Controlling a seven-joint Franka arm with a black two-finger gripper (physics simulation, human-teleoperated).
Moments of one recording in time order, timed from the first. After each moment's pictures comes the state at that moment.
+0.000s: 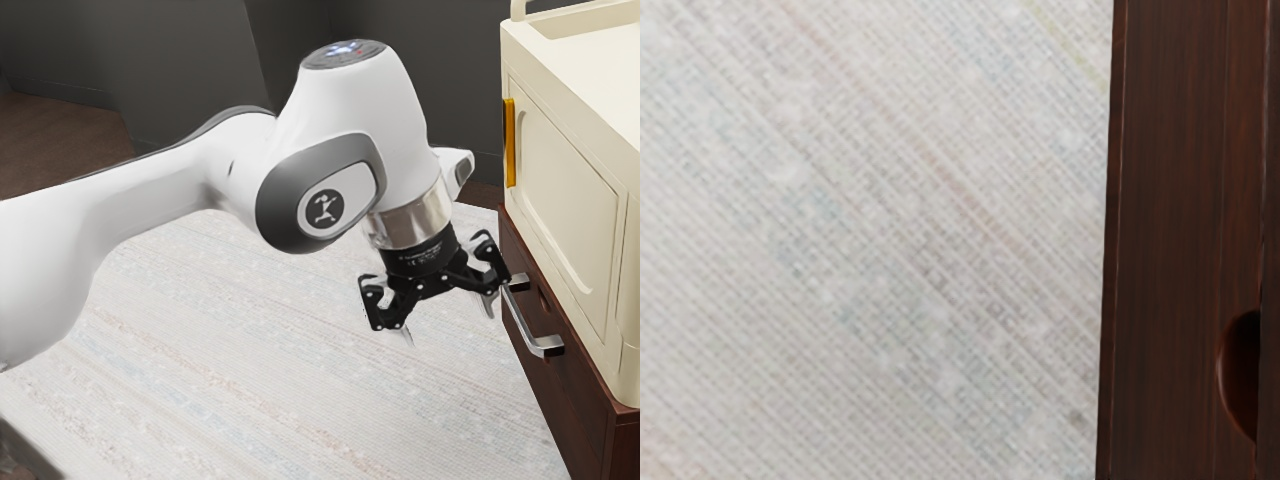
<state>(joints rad) -0.30 0.11 -0.03 -1.57 -0.06 1.87 -1.11</state>
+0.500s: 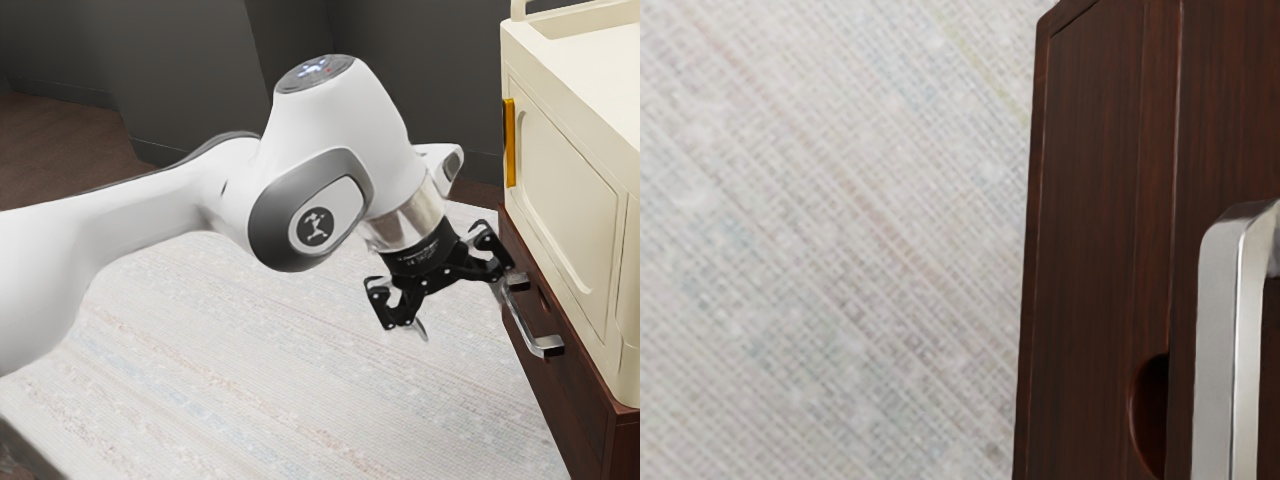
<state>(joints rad) -0.32 0.09 -0.01 -1.66 -0.11 2.06 -1.09</state>
